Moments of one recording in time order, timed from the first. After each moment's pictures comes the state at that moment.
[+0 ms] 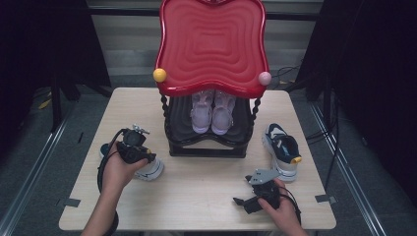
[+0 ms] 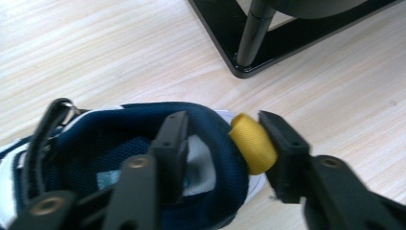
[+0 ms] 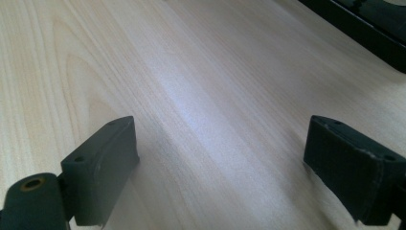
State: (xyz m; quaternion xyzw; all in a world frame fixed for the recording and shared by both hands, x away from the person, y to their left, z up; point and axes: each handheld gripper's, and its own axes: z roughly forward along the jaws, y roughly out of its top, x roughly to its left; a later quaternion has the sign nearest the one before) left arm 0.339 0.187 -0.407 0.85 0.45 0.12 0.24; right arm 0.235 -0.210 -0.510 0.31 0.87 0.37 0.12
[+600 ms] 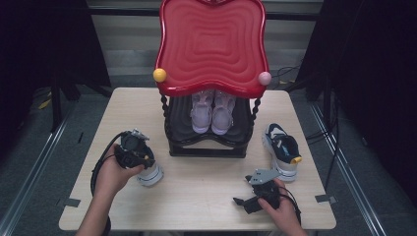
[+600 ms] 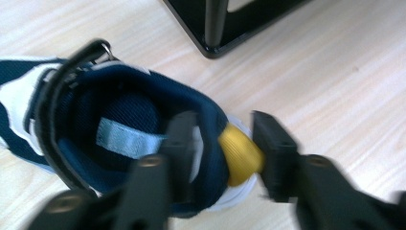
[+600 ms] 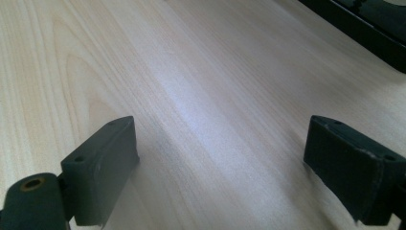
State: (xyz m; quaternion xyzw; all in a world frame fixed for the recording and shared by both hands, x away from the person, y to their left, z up) left arm 0.326 0.188 -0.401 0.88 0.41 0.09 0.24; right arm 0.235 -0.210 -0.510 0.31 0.87 0.37 0.12
